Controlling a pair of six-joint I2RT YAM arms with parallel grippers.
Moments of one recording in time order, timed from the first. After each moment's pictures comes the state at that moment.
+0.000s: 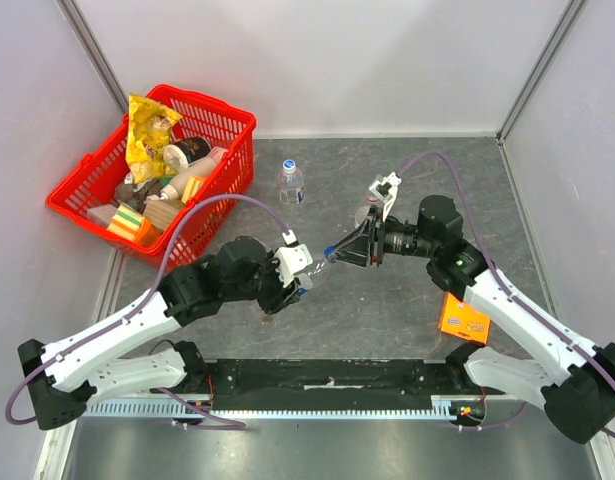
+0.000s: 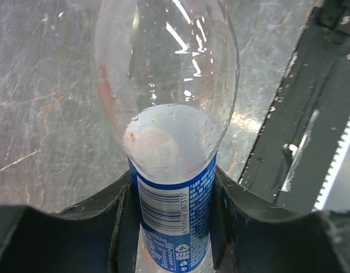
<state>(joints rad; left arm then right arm) -0.97 0.93 0.90 -0.63 0.10 0.13 0.57 1.06 0.82 0.07 -0.77 0.52</state>
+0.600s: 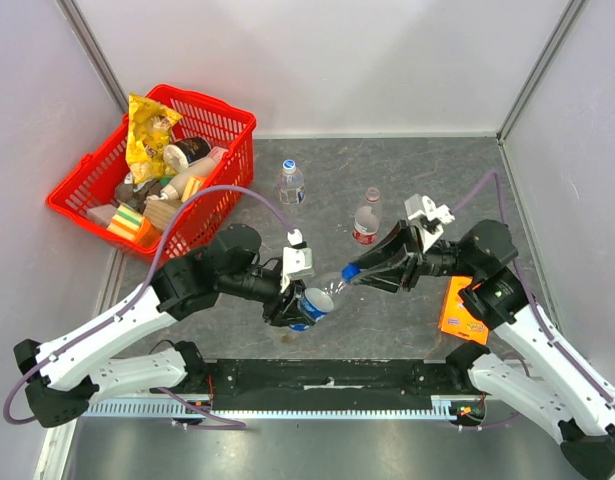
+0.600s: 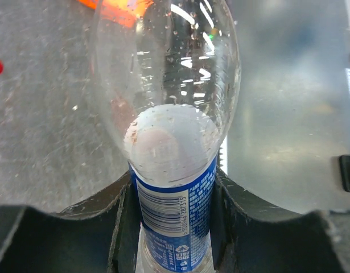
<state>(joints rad) -0.97 0.95 1.02 -0.63 0.57 0.10 0.57 0.78 0.82 0.10 -0.95 0.34</state>
